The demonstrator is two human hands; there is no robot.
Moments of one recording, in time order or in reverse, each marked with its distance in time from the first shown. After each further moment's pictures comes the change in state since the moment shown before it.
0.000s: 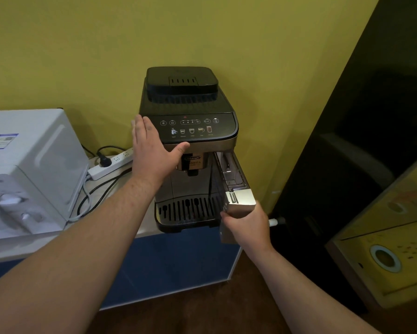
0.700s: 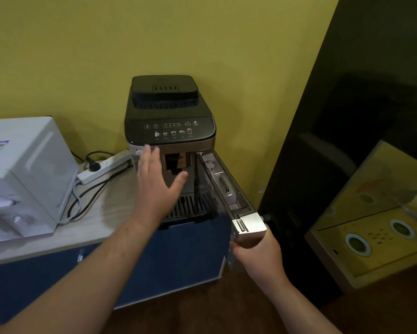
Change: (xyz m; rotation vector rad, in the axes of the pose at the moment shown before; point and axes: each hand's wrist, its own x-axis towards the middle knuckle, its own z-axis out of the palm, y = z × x) left_hand -0.096 0.027 -0.011 -0.201 -0.083 0.080; right_hand -0.072 0.038 -0.067 -0.045 0.010 0.017
